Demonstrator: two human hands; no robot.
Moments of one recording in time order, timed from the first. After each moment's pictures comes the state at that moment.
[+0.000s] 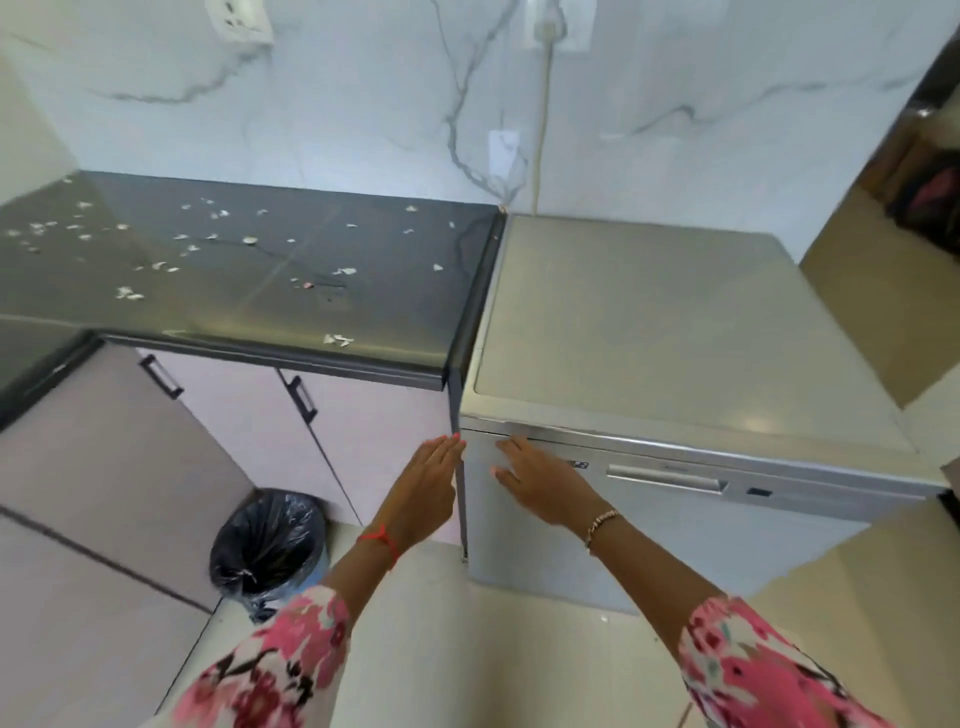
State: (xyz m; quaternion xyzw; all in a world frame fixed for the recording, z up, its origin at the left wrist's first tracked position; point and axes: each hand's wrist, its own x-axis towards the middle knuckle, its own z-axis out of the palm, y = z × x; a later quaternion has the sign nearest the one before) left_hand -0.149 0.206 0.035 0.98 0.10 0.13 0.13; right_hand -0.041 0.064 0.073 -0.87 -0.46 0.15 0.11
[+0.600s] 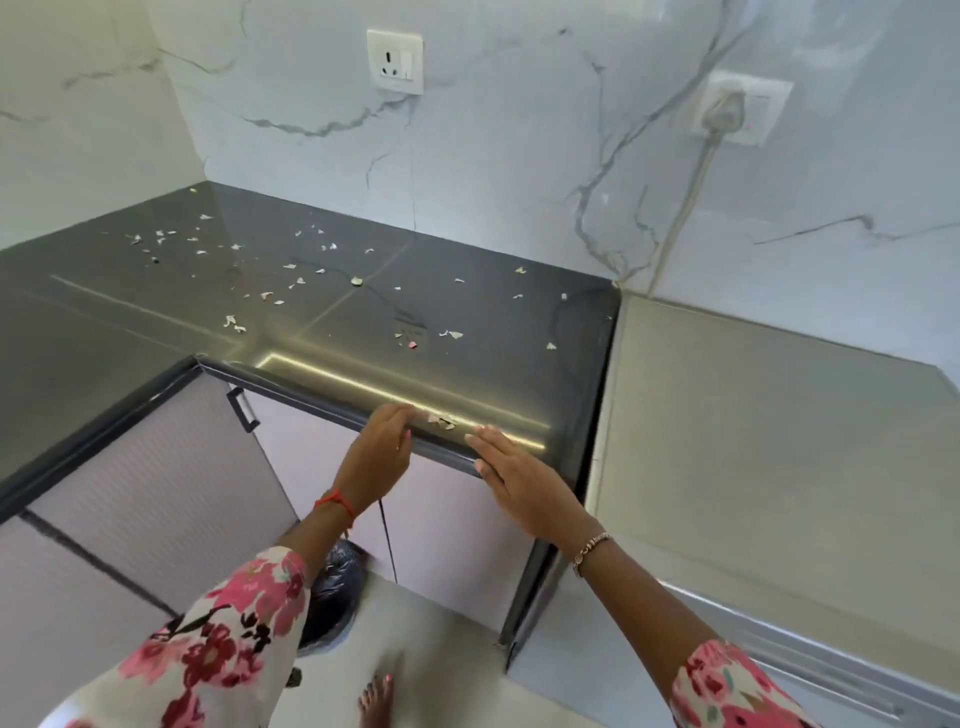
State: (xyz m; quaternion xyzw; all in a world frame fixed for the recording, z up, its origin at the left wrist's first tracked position) left_hand -0.138 0.453 0.076 0.91 0.23 0.27 0.21; right_hand -0.019 0.277 0.105 -0.78 -0.58 0.10 0.23
